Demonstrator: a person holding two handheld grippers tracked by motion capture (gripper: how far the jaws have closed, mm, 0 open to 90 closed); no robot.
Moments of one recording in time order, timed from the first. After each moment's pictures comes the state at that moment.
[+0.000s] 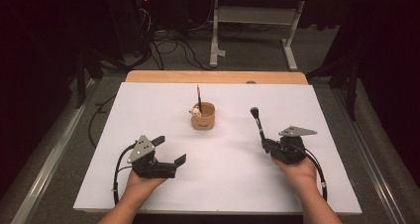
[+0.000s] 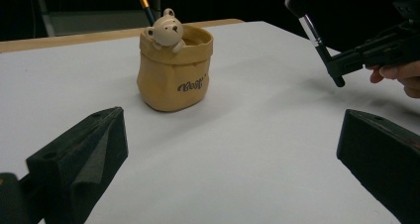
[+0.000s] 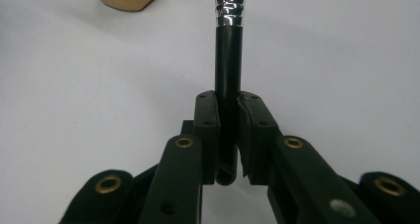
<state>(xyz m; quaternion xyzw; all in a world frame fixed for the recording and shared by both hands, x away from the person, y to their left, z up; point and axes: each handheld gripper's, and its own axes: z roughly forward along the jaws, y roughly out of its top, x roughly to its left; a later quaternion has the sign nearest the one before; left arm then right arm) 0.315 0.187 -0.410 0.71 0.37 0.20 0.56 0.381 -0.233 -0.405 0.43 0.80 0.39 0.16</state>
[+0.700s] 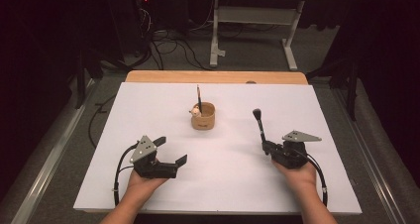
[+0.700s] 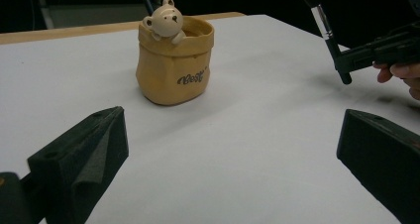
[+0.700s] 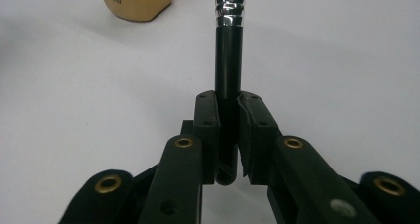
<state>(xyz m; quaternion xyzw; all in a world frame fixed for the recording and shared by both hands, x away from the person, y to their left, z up) 0.317 0.184 -0.414 0.72 0.38 0.19 0.55 0.371 -0.239 -0.413 0.43 0.78 0.43 0.16</state>
